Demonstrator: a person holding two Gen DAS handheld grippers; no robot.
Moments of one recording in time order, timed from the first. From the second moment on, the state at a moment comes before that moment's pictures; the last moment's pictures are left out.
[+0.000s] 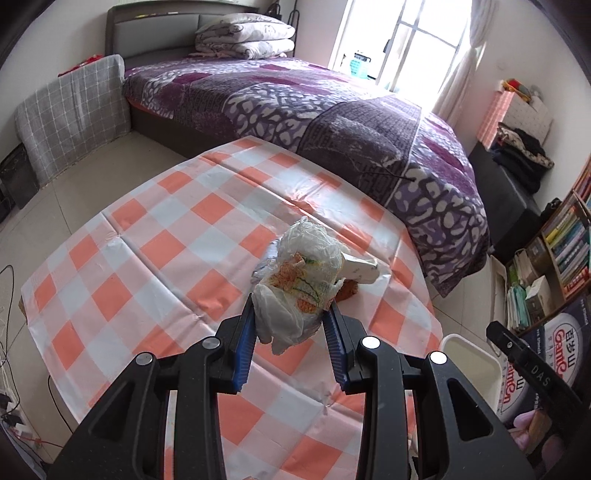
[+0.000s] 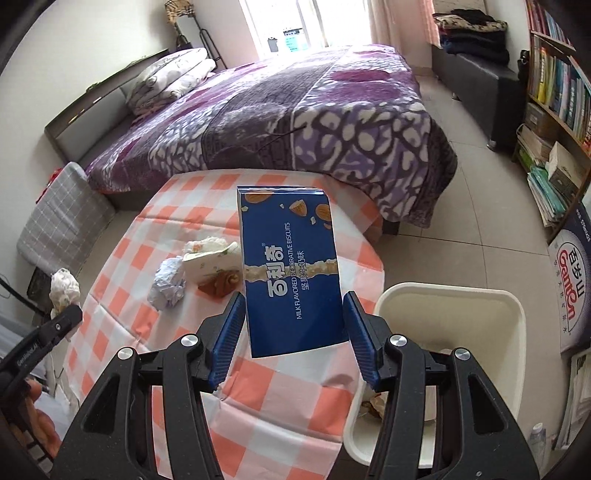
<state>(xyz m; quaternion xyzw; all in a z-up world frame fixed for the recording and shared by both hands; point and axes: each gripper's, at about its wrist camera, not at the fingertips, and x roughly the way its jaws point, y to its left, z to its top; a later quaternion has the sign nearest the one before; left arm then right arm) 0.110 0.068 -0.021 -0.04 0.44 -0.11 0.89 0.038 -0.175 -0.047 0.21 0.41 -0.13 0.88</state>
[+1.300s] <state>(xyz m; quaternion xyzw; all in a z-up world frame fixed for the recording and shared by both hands) 0.026 -0.151 -0.096 0.03 0.53 -0.36 0.77 -0.083 -0.360 -0.044 0.40 0.32 -0.32 0.80</state>
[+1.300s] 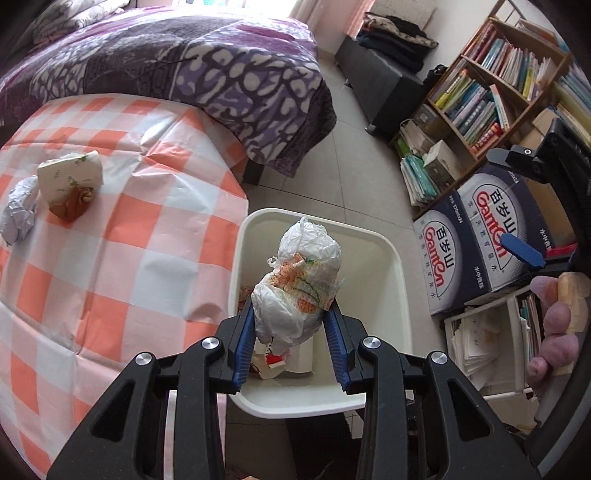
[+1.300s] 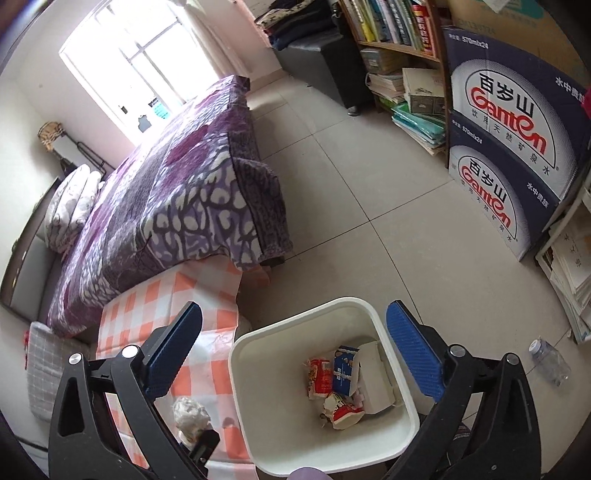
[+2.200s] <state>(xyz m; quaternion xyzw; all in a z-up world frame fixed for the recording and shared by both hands) 0.098 -0.087 -0.107 0.14 0.51 -0.19 0.83 -0.027 -0.319 -0.067 0.40 0.39 -0.28 0.78</state>
